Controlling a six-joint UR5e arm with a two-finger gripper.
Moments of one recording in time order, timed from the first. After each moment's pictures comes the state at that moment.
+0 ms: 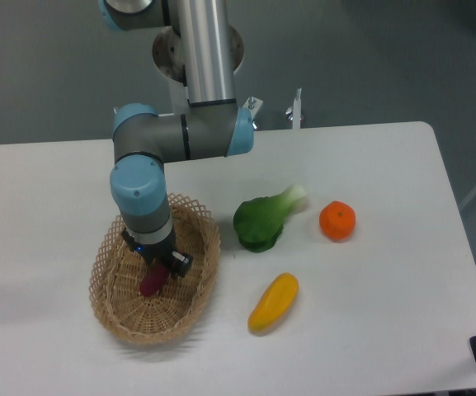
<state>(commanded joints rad) 2.11 -2.01 -1.81 -0.84 1.57 0.67</state>
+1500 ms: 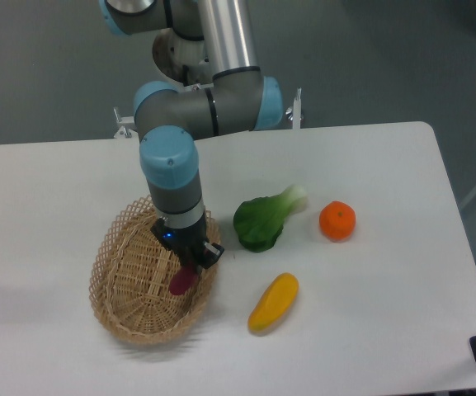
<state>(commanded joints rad) 2.25 -1.91 -1.72 -0.87 1.58 0.78</state>
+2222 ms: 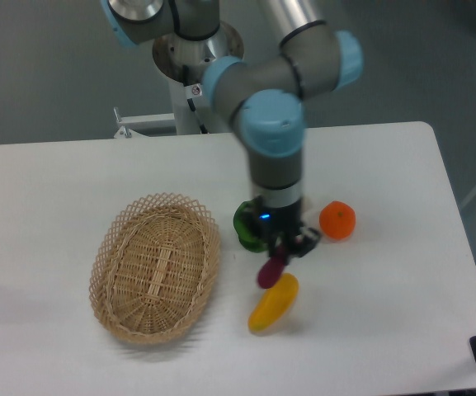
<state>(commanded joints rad) 2.59 -1.89 -1.56 -1.06 1.53 1.20</state>
